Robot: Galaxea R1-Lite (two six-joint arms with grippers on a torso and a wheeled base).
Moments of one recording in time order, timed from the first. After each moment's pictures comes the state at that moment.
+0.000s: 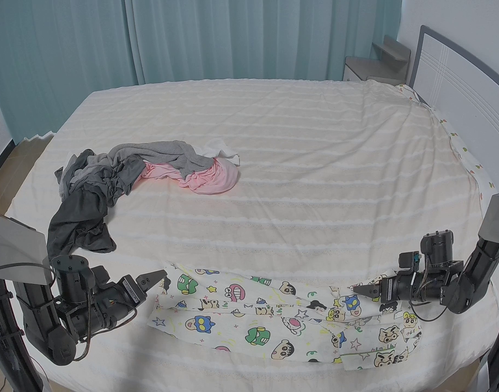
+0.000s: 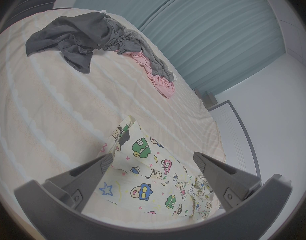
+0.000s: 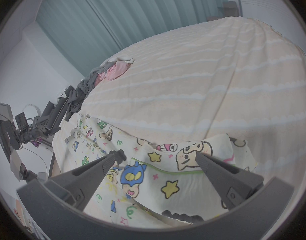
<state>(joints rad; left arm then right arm) -0.21 2.08 -0.09 -1.55 -0.21 -0.82 0.14 2.11 -0.39 -1.02 0.32 0.13</state>
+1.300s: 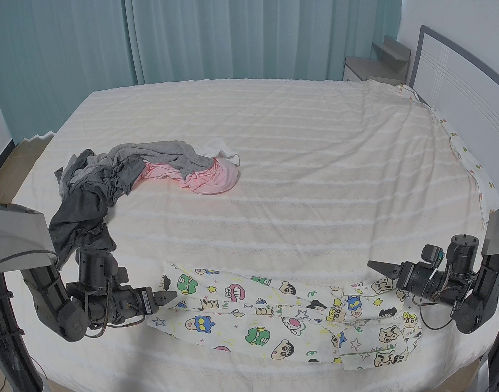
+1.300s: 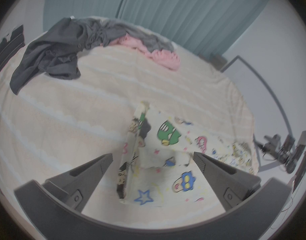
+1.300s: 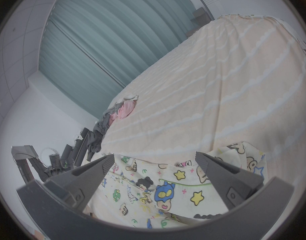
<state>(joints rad) -0.20 2.07 -0.39 -0.91 -0.17 -0.36 0.09 2.09 -0.18 -1.55 0.44 0.53</state>
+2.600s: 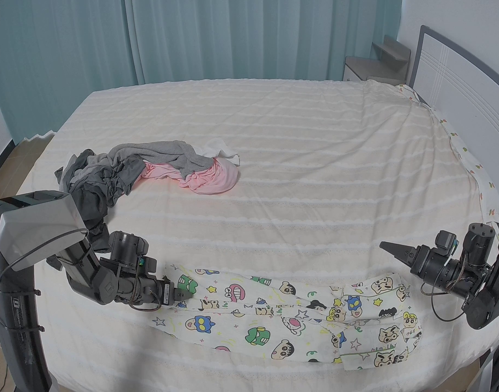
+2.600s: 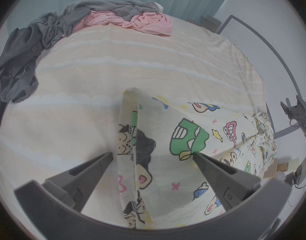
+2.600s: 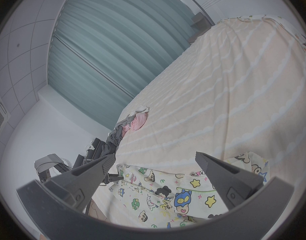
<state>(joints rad) -0.20 2.27 -0.76 -0.58 -0.22 -0.11 0.05 1.99 -0.17 -1.55 0.50 0.62</state>
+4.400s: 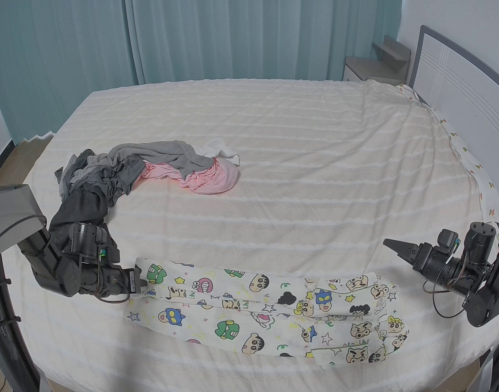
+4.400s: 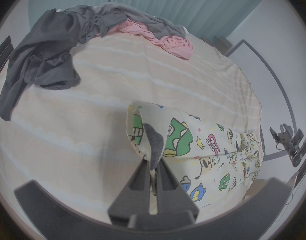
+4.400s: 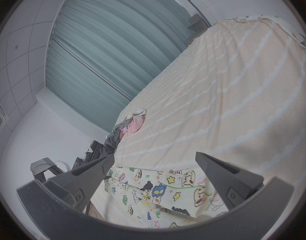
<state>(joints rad) 0.03 2.12 -0.65 -0.59 -0.34 -0.16 0.02 2.00 -0.19 -1.55 0.50 0.62</state>
